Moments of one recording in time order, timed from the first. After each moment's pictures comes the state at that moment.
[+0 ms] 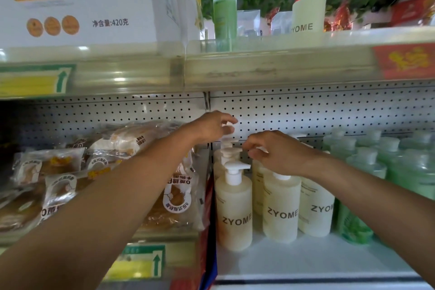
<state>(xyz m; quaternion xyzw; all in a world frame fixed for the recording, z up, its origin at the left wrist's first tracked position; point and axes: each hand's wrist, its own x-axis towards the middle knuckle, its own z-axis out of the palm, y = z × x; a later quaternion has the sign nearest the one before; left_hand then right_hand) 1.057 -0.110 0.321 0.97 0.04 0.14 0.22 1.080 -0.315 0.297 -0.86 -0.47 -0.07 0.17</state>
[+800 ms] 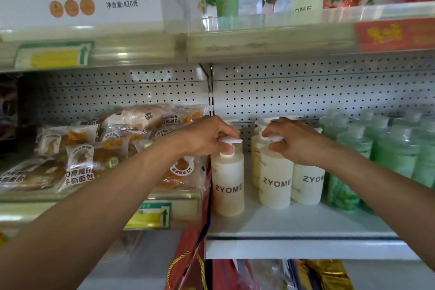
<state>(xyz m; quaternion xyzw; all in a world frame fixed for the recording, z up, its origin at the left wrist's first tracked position) 0.957 -0.167 0.297 0.98 0.03 0.07 0.19 1.067 -0.356 0.278 -0.89 -0.41 -0.10 0.14</state>
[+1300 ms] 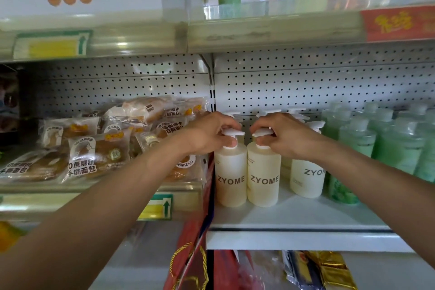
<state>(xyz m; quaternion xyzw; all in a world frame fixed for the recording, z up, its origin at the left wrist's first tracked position) 0.963 -0.163 0.283 0.97 0.05 0.12 0.20 1.064 -0.338 0.272 -0.86 -0.46 -0.07 0.23</state>
